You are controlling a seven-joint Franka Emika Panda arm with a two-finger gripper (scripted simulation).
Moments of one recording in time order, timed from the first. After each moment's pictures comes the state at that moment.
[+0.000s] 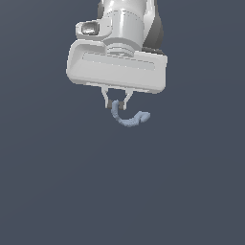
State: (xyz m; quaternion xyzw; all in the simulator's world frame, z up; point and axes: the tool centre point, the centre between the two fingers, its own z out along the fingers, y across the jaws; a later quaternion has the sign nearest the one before) arm 0.106 -0.015 0.417 0.91 0.03 0.40 0.07
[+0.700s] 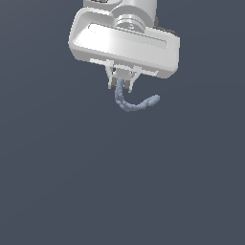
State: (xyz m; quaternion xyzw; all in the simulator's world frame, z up) arm 0.100 -0.004 0.463 0.89 0.01 0.45 0.10
